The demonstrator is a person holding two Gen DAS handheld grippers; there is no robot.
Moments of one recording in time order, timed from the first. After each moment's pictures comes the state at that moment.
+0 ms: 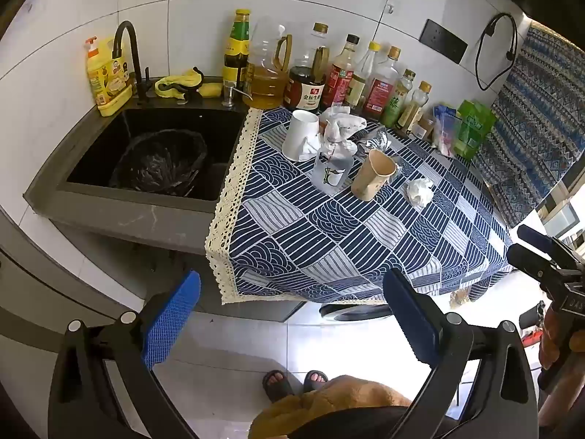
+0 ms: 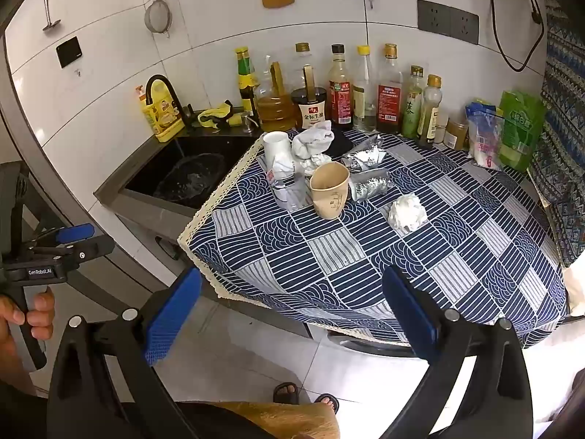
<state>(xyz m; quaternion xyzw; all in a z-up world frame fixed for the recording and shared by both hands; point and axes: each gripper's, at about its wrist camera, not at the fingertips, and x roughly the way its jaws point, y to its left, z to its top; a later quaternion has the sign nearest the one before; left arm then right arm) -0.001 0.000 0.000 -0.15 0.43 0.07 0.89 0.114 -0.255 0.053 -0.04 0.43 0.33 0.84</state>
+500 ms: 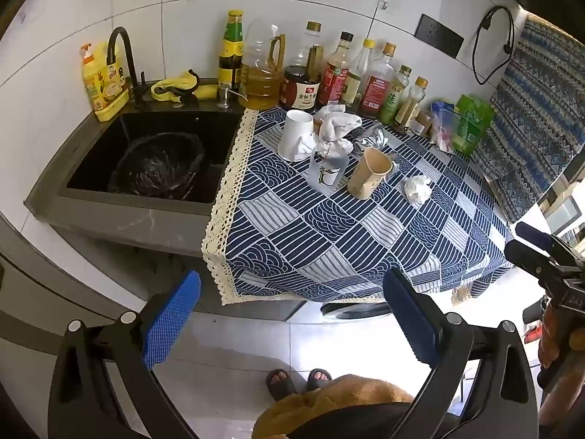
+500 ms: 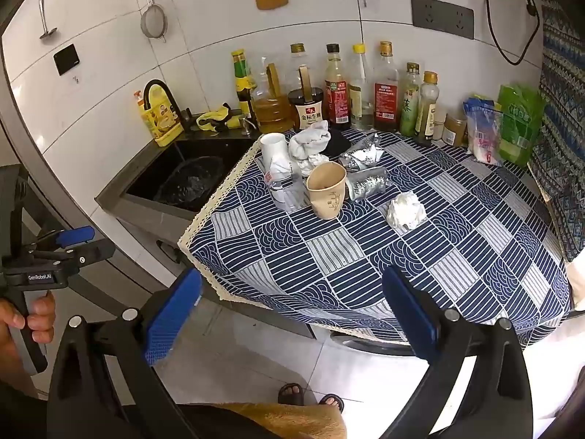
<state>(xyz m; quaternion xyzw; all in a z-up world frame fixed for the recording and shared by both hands) 0.005 -0.010 0.003 -0.13 0.44 0.07 0.89 0.119 -0.261 0.049 -0.02 0.44 0.33 0.84</state>
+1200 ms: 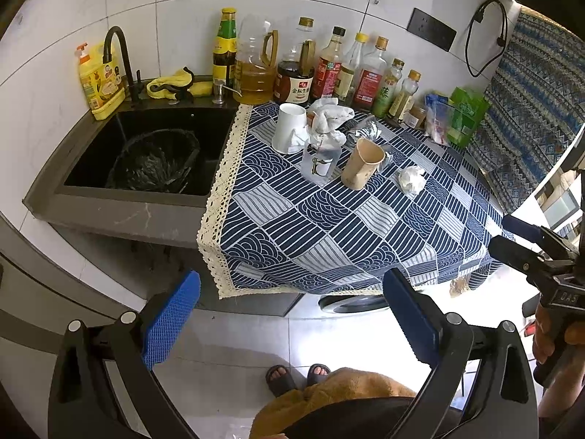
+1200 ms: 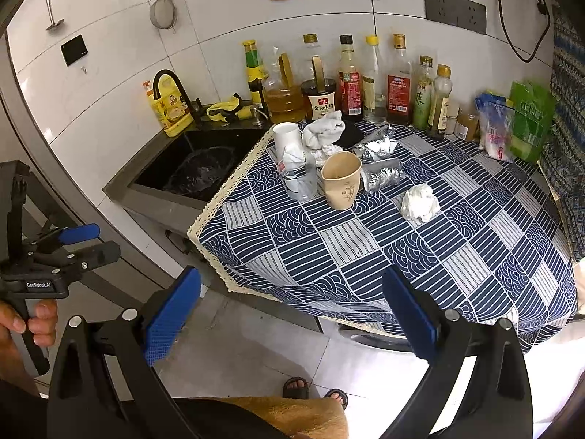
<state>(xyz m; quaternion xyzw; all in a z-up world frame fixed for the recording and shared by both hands) -0.004 -0.017 0.001 -0.12 0.44 0.07 0.89 0.111 -0.249 0.040 -0.02 0.45 0.34 0.82</state>
